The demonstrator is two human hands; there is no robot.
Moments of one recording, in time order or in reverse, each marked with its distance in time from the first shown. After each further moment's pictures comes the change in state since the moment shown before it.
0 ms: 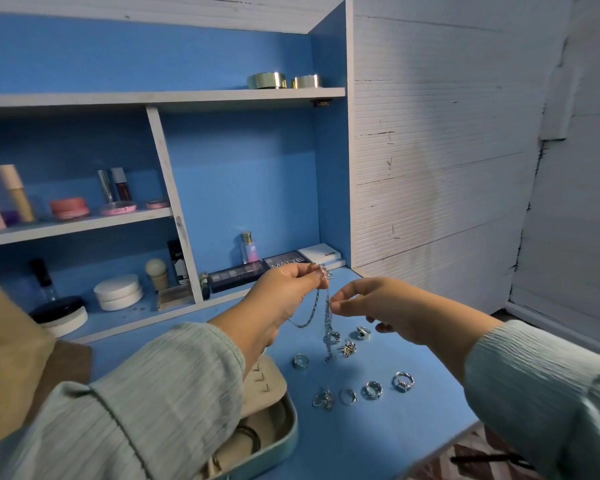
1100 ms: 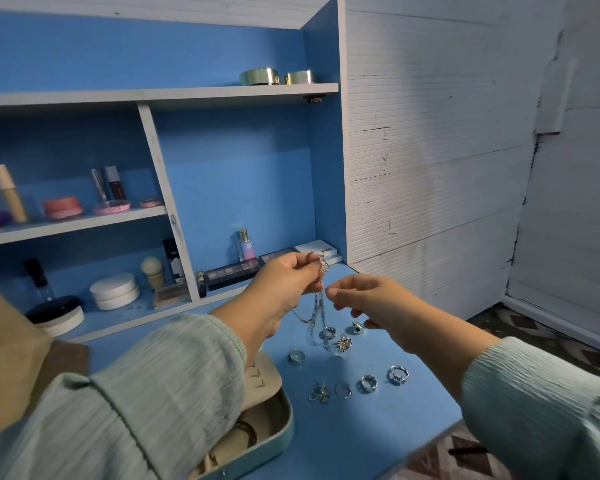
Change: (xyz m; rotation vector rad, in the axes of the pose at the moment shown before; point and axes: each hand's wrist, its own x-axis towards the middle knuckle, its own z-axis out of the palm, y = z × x) left_hand -0.001 0.009 0.007 -0.043 -0.005 0.017; right_hand -0.010 0.007 0.010 0.192 0.077 -0.089
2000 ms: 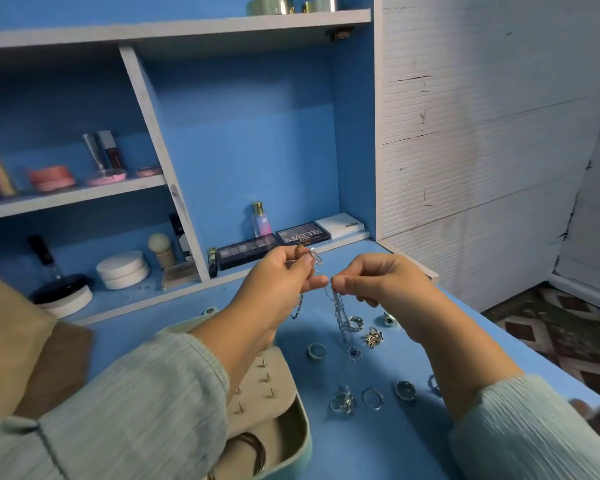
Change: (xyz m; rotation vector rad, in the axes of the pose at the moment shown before) left_hand 0.025 -0.040 -0.015 -0.010 0.145 -0.022; right_hand 0.054 0.027 0.018 0.188 -0.051 -0.197
